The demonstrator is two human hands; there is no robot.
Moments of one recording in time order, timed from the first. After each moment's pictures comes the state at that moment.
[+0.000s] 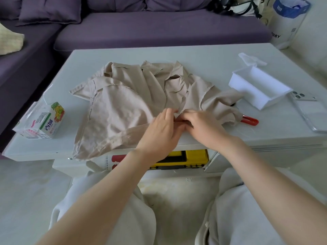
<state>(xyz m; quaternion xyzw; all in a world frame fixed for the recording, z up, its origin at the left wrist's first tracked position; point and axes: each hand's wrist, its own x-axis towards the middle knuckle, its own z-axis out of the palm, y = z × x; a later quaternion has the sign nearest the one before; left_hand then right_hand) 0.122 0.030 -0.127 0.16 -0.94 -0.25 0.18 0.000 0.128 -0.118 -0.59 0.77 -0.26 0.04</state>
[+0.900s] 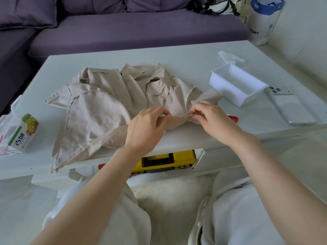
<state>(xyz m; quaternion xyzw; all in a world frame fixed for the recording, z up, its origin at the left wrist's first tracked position) 0.093 0.030 -0.118 0.19 -0.93 -0.22 0.23 -0.055 0.173 -0.117 -0.50 0.82 -0.29 0.04</state>
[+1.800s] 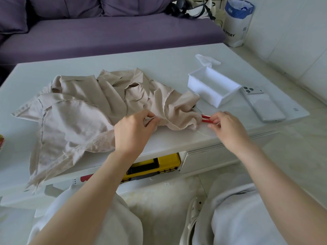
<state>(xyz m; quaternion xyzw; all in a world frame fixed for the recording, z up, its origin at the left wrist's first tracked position) 0.067 0.047 -0.118 0.24 -0.90 -0.23 0.28 -0.093 0.247 -0.145 -0.26 0.93 -0.26 0.00</state>
